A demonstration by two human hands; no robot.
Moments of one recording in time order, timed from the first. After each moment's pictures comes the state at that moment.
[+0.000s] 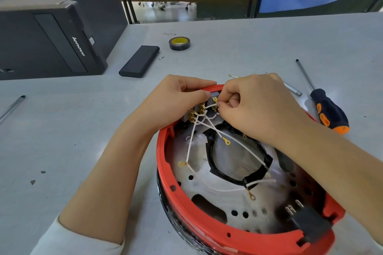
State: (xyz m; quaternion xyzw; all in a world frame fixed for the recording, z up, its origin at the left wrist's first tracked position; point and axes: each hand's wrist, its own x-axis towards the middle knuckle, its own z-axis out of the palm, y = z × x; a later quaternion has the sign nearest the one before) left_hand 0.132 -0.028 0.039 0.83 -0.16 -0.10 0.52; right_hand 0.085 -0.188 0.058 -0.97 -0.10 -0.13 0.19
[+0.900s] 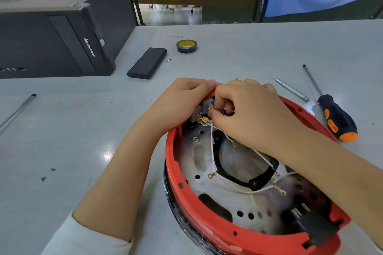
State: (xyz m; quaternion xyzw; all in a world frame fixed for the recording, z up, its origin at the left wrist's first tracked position) left_hand 0.131 -0.028 0.039 0.82 -0.17 -0.09 0.54; right_hand 0.087 -0.174 0.051 -0.97 -0.14 -0.12 0.18
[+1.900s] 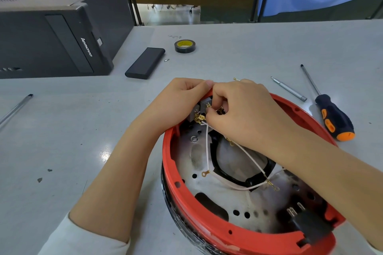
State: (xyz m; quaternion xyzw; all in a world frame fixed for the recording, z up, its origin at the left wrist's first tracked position) left_hand 0.132 -0.027 0.039 0.84 -0.14 -0.08 0.52; right_hand 0.089 -0.170 0.051 -0.96 -0.14 -0.13 0.20
